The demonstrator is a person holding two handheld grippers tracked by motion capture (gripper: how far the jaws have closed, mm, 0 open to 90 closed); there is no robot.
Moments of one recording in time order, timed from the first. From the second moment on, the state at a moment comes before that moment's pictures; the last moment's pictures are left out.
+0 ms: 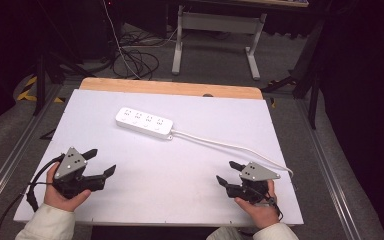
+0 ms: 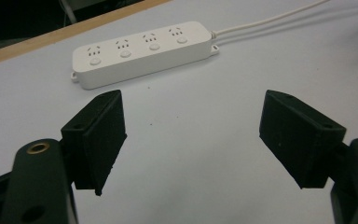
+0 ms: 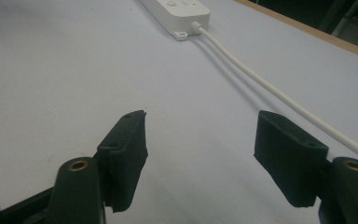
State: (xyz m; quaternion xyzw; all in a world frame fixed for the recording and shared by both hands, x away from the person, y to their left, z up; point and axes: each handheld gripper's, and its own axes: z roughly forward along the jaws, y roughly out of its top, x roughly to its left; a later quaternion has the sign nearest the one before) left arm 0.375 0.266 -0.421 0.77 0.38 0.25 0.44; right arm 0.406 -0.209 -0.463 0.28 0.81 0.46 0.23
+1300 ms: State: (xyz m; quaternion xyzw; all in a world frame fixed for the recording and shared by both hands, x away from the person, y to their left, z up) left arm 0.461 0.233 -0.398 0.77 0.39 0.24 0.43; right arm 0.407 -0.208 -0.465 0.27 0.82 0.45 0.23
